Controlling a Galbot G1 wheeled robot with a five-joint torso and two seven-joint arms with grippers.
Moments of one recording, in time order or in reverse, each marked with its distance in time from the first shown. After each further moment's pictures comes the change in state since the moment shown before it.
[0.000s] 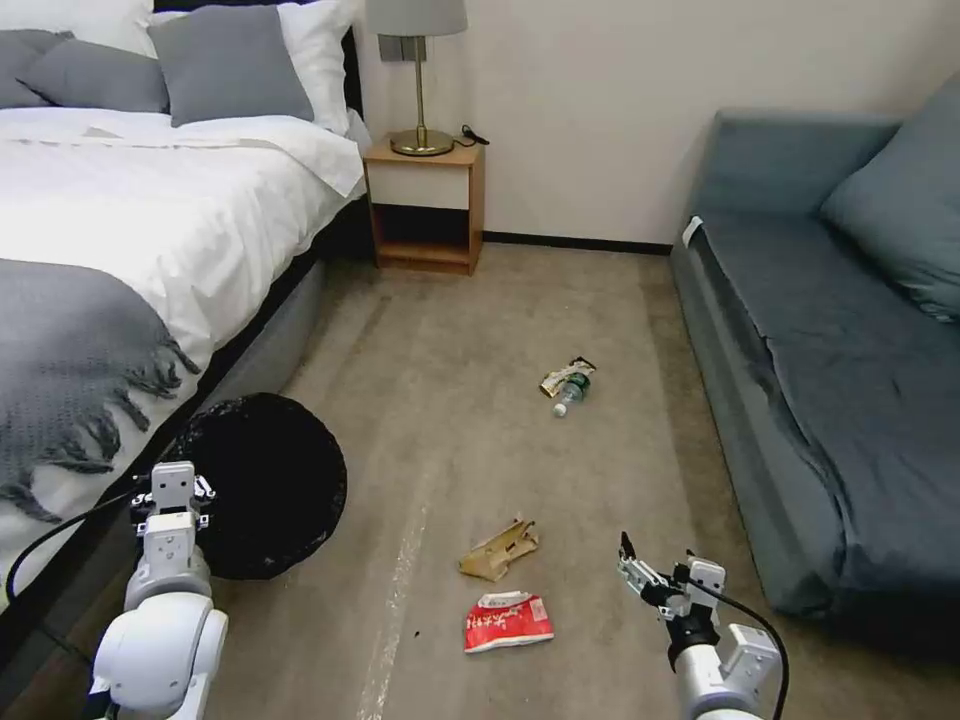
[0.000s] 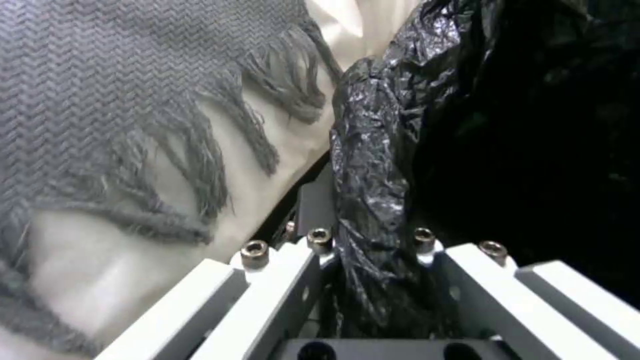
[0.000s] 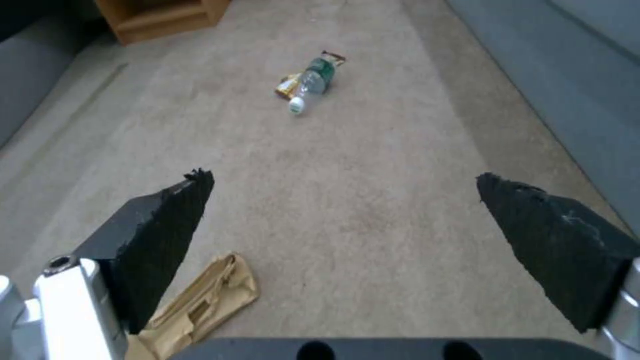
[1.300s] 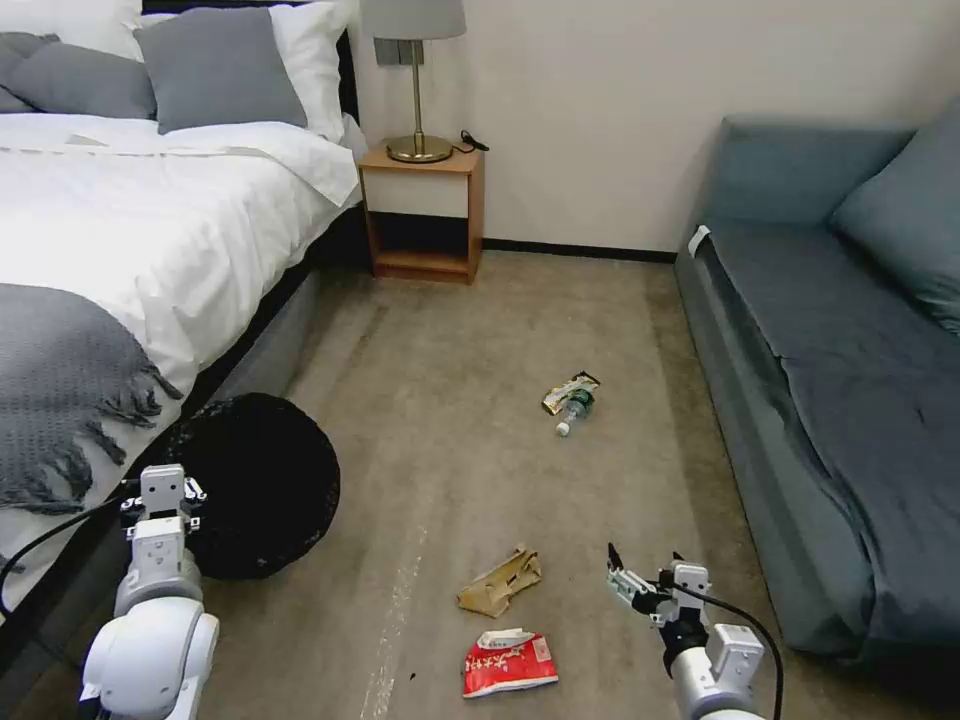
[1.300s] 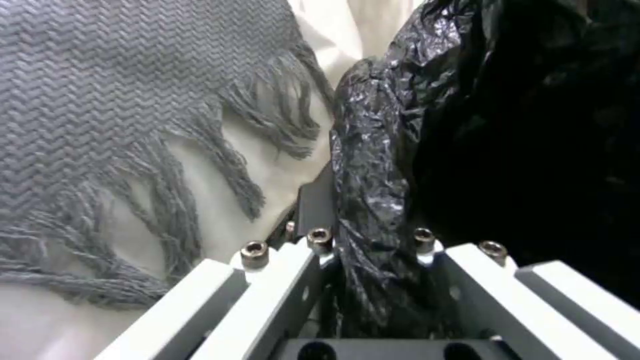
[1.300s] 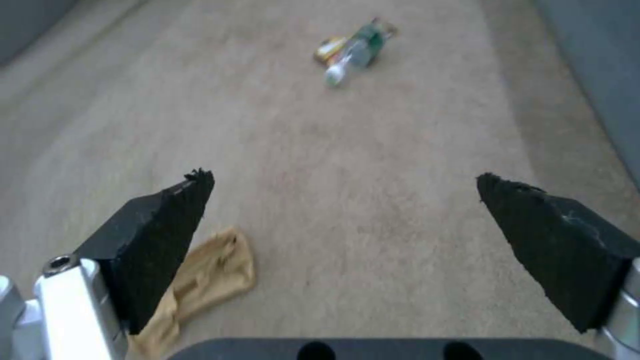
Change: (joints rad) left arm 0.027 -0.020 -0.038 -0.011 -0.001 -0.043 0.014; right arm 0.020 -0.133 -0.034 -0.044 -0.062 -0.076 -0.079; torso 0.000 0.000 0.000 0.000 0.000
